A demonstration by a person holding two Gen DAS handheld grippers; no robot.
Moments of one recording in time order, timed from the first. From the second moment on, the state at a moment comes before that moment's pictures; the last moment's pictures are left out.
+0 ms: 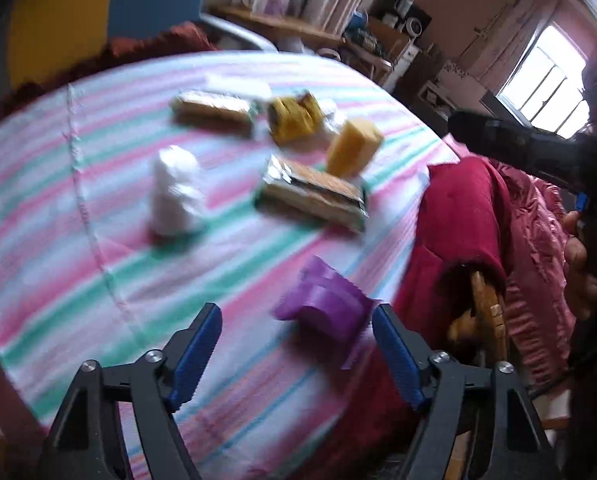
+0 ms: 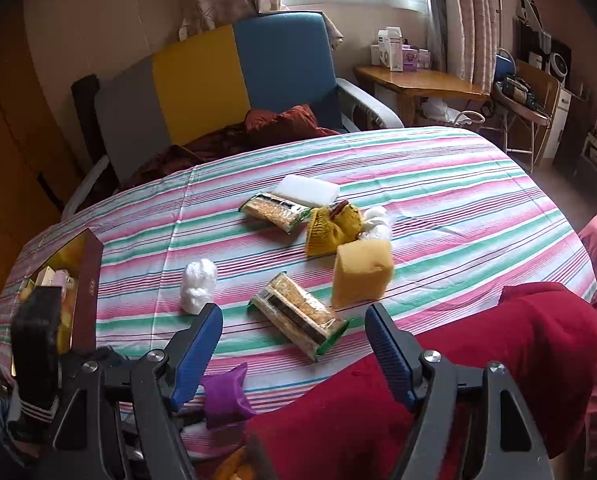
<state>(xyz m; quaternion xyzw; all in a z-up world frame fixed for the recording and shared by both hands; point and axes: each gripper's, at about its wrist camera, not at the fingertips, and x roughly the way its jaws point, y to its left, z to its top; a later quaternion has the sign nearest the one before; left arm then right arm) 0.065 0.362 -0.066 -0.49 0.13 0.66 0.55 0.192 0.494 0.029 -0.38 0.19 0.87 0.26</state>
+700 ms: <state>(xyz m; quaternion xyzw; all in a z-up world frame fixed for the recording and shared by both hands) 0.045 0.360 -0.092 -0.45 0.22 0.69 0.52 0.141 0.507 0.002 -0.49 0.12 0.85 0.15</state>
